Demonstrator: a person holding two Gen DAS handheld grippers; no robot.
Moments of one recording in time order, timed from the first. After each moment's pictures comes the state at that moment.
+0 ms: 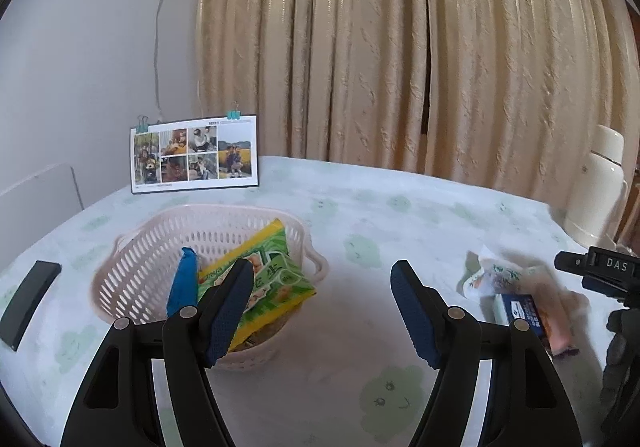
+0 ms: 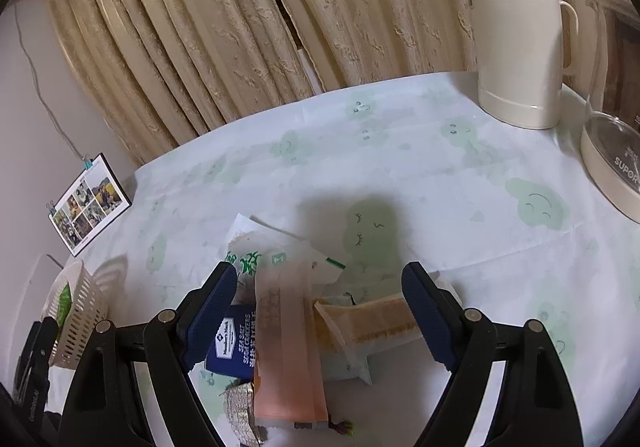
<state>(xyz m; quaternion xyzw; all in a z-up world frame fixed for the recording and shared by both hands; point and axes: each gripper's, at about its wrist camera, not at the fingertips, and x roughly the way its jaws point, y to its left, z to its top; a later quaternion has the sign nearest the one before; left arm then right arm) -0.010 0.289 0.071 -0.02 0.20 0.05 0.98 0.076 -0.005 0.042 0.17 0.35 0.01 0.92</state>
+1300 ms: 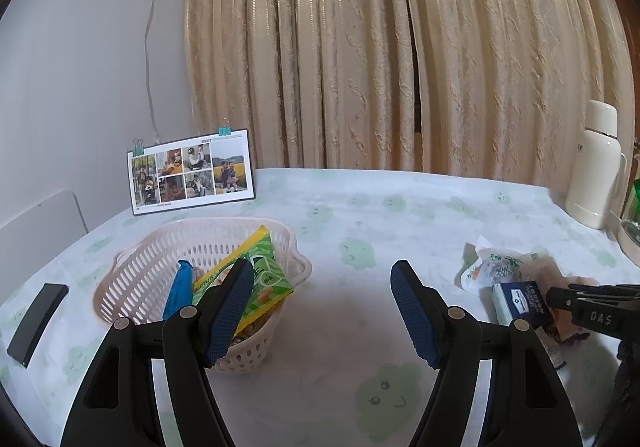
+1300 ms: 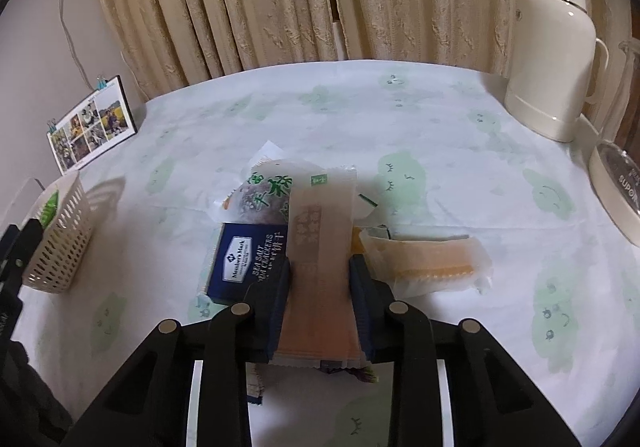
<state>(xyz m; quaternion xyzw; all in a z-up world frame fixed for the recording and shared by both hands) -0.011 0.274 0.066 0.01 0.19 0.05 0.98 0.057 0.032 0.024 0.07 0.39 0.03 0.92</state>
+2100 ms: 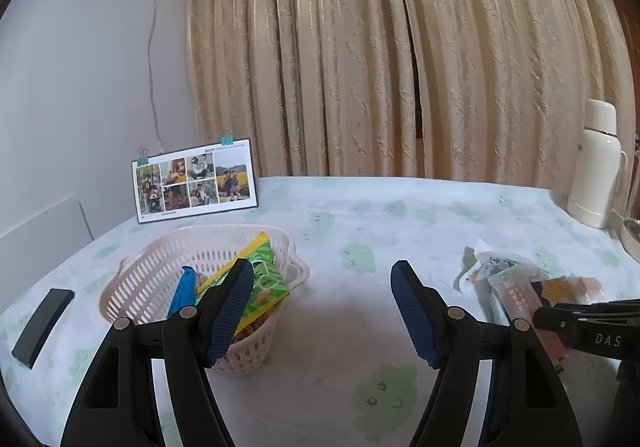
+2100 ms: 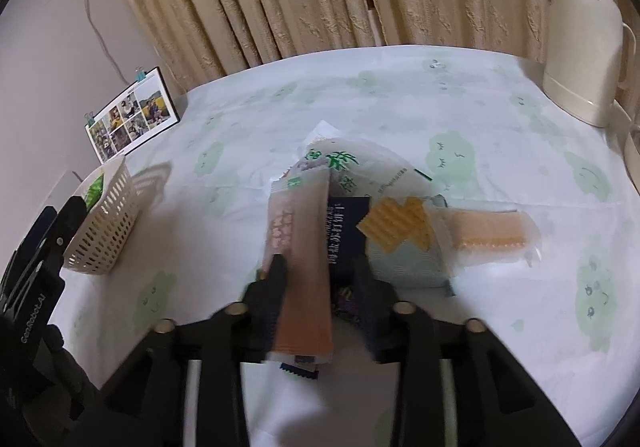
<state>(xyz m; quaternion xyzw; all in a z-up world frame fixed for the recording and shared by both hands) -0.016 0.268 0.068 0.03 0.17 0.06 0.98 0.044 0.047 0.021 0.10 0.40 0.10 0.90</state>
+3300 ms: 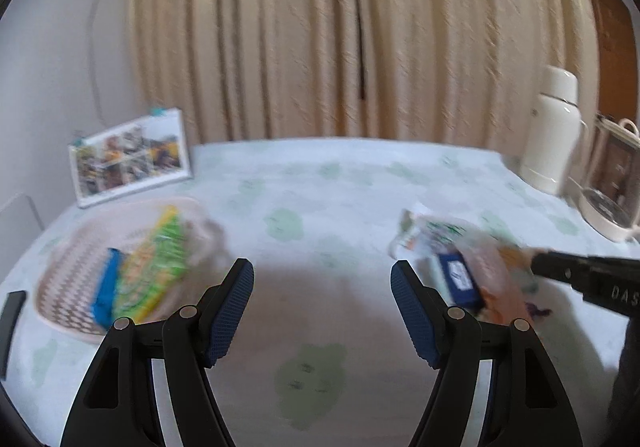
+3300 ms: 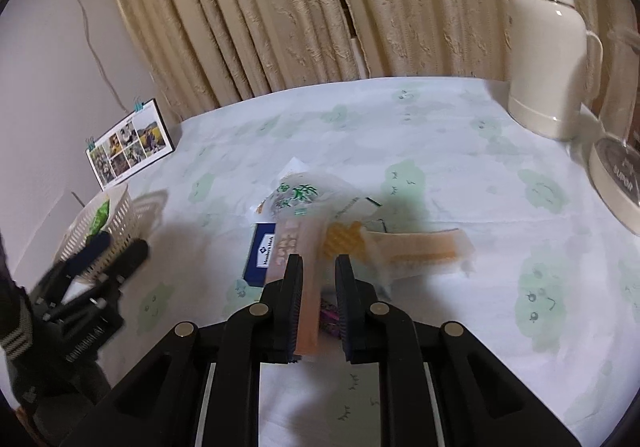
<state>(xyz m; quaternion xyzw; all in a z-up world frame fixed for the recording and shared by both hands) 0.009 0.227 0.054 0.03 0.27 -0.06 0.96 0.023 0.010 0.047 0.11 0.36 0.08 0.92</state>
